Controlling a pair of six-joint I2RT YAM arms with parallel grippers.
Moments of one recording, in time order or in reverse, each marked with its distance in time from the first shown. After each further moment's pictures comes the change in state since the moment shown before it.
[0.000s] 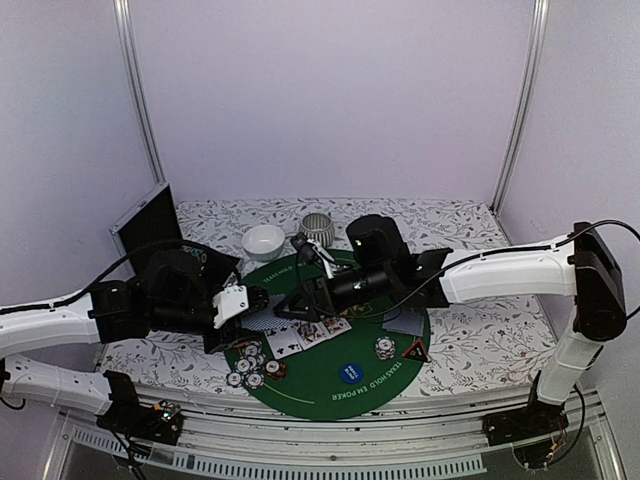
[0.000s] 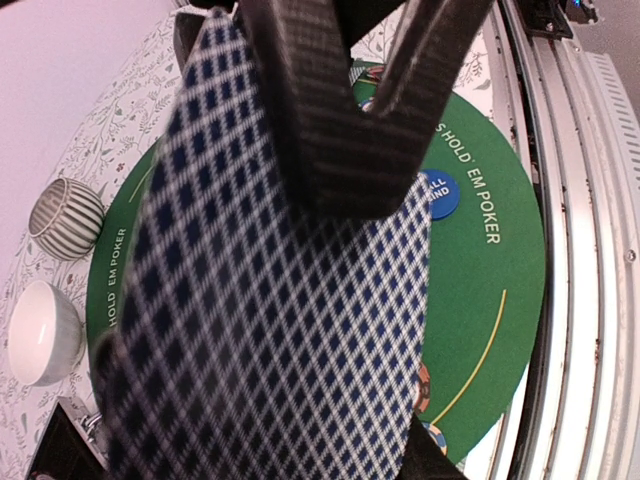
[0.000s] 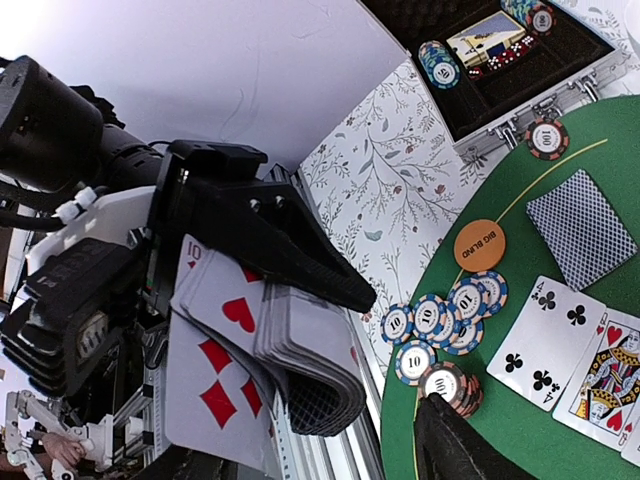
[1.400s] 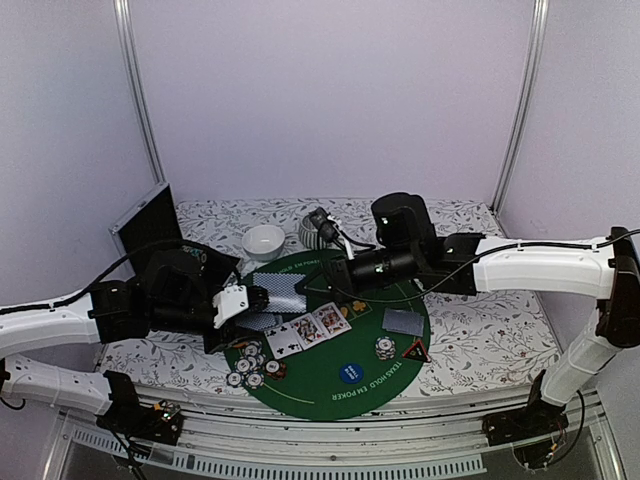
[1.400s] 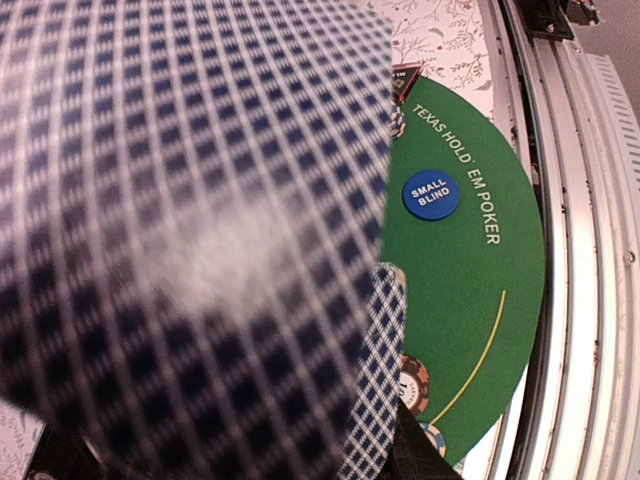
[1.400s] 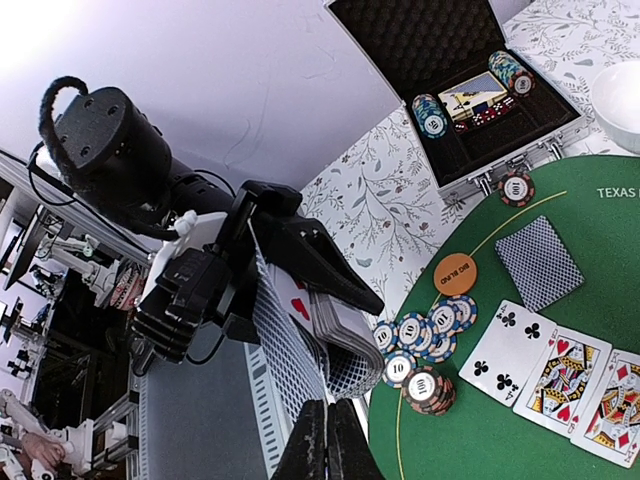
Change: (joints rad) left arm 0.000 0.000 0.000 -0.001 -0.001 -0.006; right arm -0.026 -0.152 0.003 -0.117 0.050 -0.081
